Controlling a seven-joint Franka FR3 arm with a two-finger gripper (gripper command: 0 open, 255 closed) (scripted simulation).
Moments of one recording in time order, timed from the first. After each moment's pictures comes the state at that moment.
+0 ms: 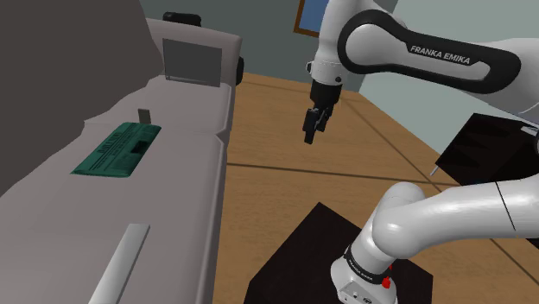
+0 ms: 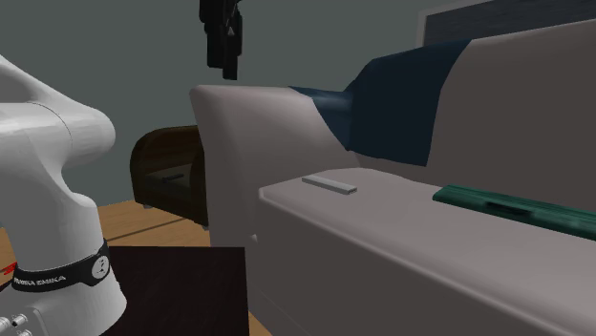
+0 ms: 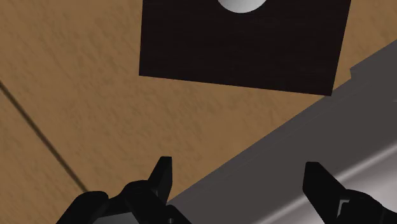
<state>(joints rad) 0.00 -0.76 0.06 -2.33 -0.03 1.50 -0.05</state>
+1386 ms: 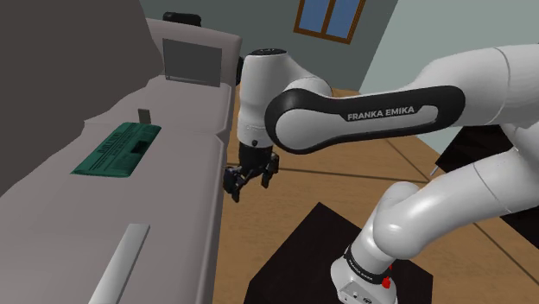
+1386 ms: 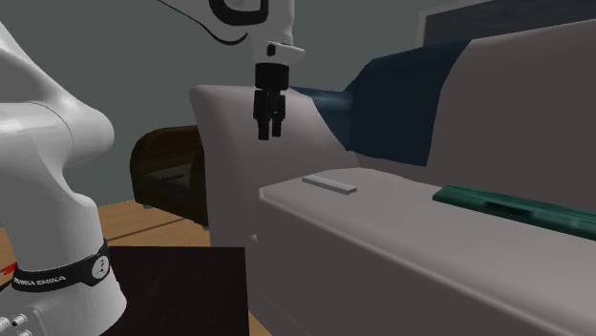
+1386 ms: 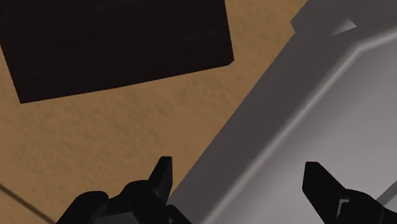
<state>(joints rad) 0.03 -0.49 0.49 -2.40 0.23 1.89 0.59</state>
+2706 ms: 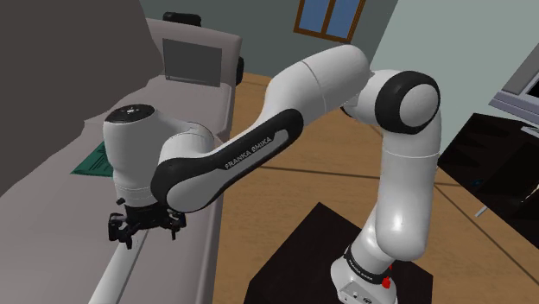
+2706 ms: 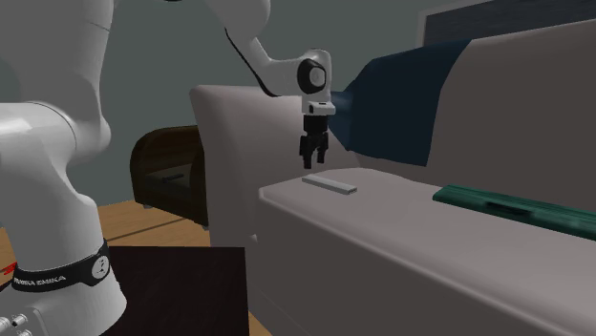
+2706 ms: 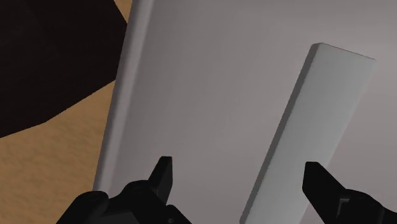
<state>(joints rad) 0.12 0.38 0.70 -1.88 -0.28 2.15 1.46</state>
